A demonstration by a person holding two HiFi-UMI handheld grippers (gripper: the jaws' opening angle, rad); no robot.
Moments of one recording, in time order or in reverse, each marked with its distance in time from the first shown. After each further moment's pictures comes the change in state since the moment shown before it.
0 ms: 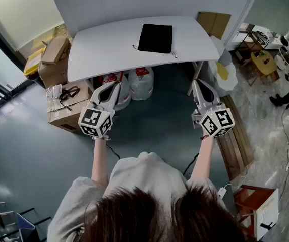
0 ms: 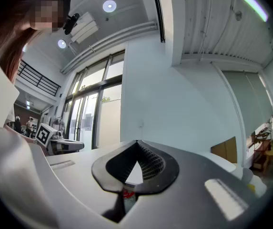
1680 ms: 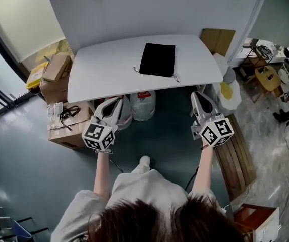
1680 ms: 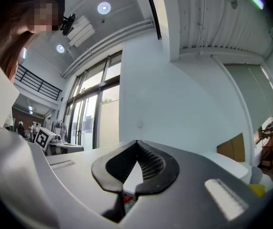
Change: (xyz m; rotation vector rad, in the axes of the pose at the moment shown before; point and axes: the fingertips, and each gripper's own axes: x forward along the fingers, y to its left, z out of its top) left arm 0.071 0.028 -0.014 -0.029 0.000 0.024; right arm 0.071 -0.061 -0.011 0.044 -0.009 0.046
